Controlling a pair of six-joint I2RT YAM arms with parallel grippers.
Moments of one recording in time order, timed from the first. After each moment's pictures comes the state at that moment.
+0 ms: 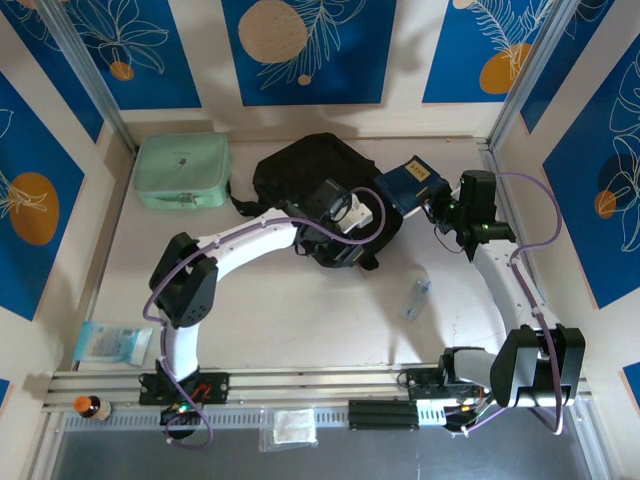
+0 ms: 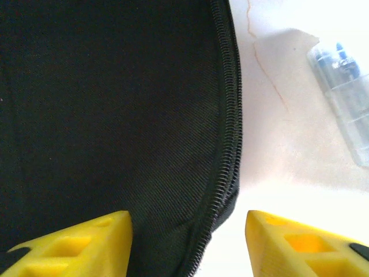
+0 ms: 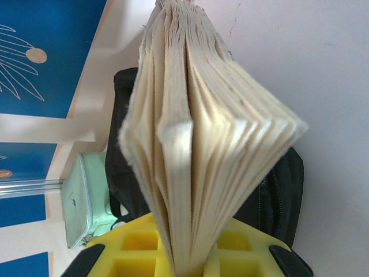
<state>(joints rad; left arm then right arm) -0.82 1.94 1.58 -0.62 0.16 0.11 0.00 1.21 0.93 -0.33 -0.32 0.95</state>
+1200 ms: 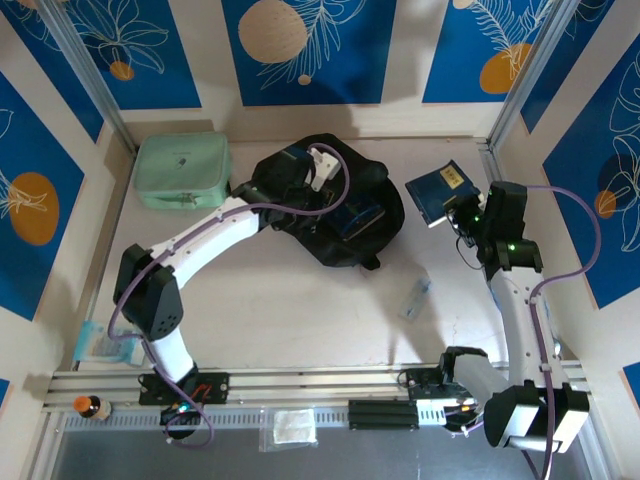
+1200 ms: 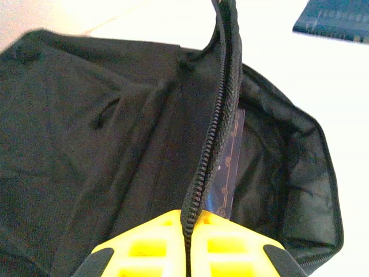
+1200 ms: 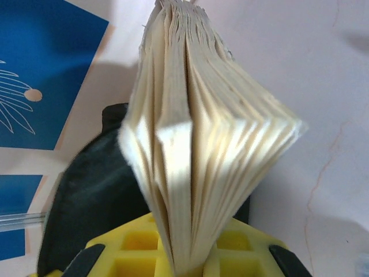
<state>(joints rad) -0.69 1.74 1.53 -0.42 0.03 -0.02 -0.10 0.99 0.96 -0.58 -0.23 0.89</state>
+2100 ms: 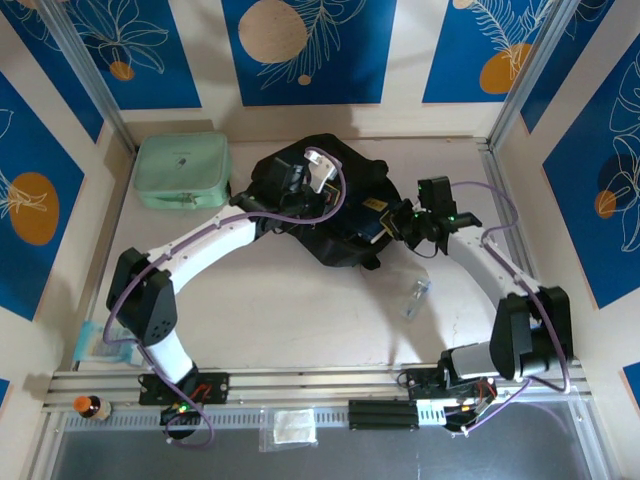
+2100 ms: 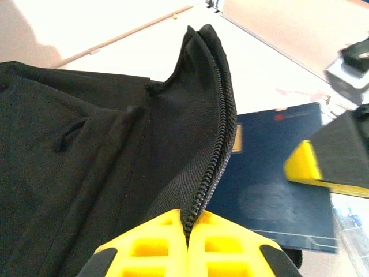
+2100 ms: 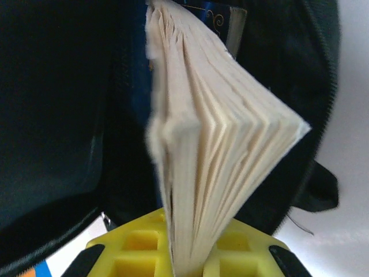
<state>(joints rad) -0.69 1.69 1.43 -0.25 0.12 -0.06 0.20 1.40 0.96 -0.43 -0.36 1.07</state>
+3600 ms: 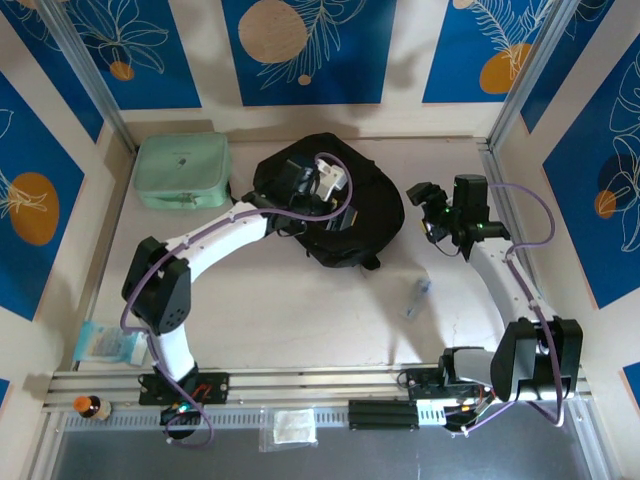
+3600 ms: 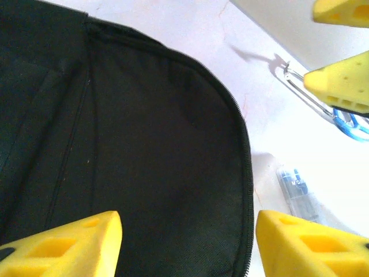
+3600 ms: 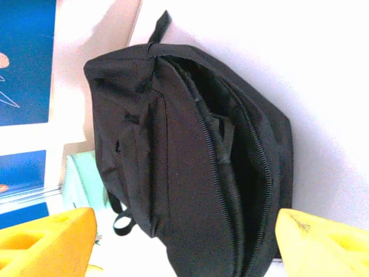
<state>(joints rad) -0.68 1.80 1.45 -0.31 0.30 -0.16 0.03 1.23 0.92 -0.39 -0.30 1.07</state>
